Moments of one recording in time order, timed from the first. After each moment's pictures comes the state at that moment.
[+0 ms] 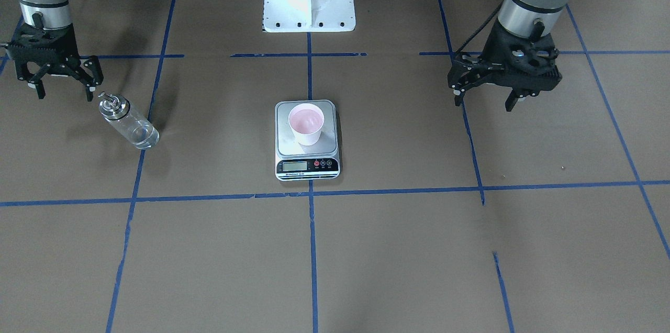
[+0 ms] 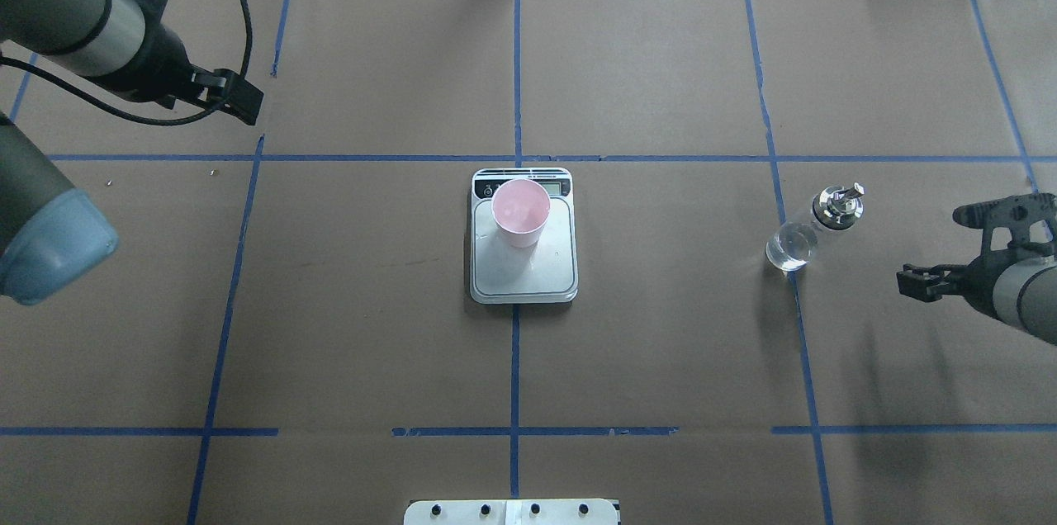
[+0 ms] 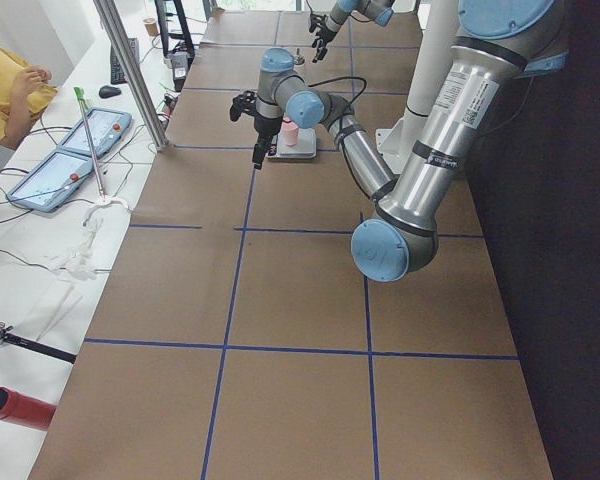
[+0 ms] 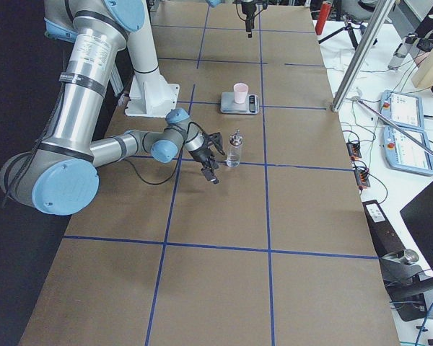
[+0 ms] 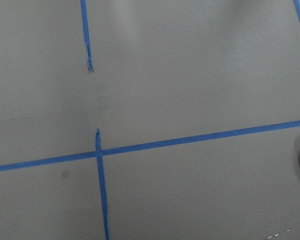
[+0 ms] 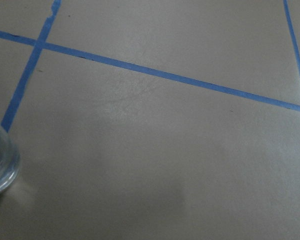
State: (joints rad) left arm -0.94 -1.98 -2.02 -1.42 -2.02 -0.67; right arm 0.61 -1.94 2.07 -1.03 1.48 0.95
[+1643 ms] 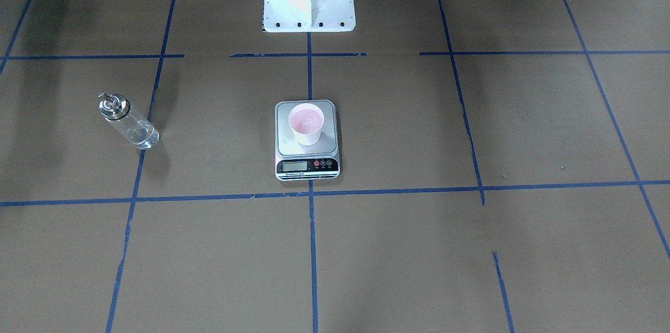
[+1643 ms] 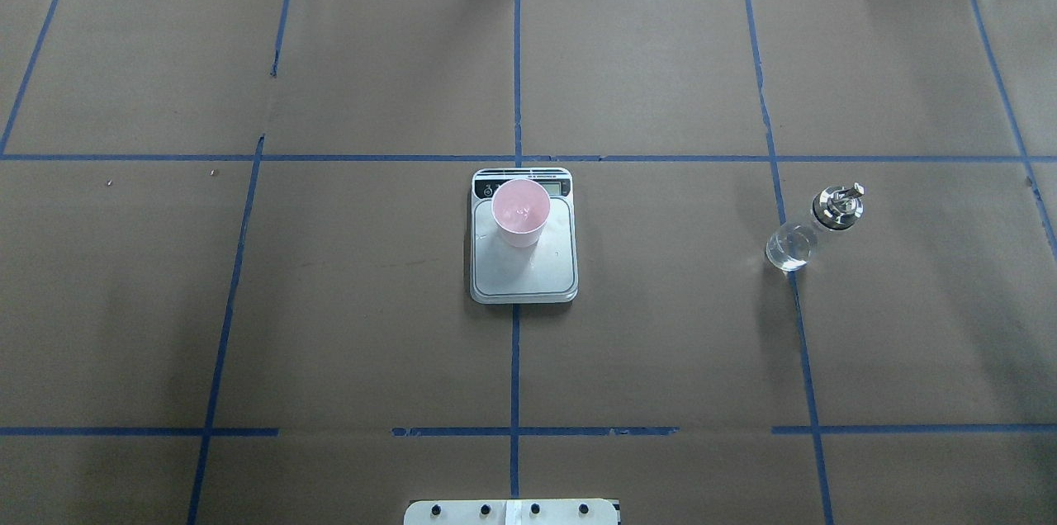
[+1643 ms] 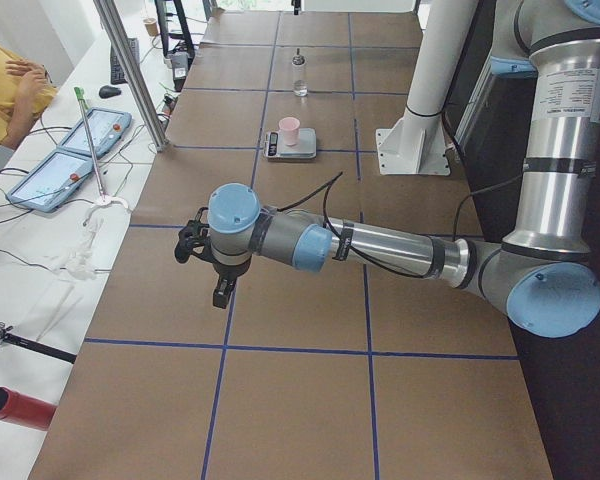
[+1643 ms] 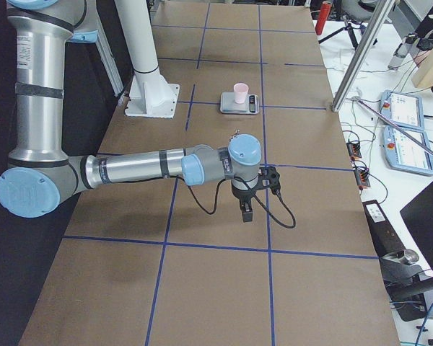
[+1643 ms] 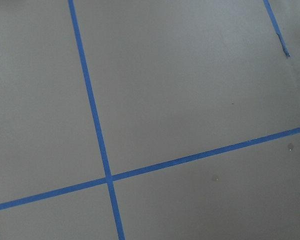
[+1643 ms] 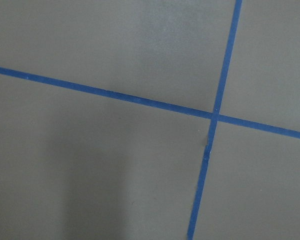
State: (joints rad) left arm -1.58 -1.60 -1.72 -1.70 -2.41 -0.07; right arm 1.44 -1.64 1.81 -1.53 2.29 0.02
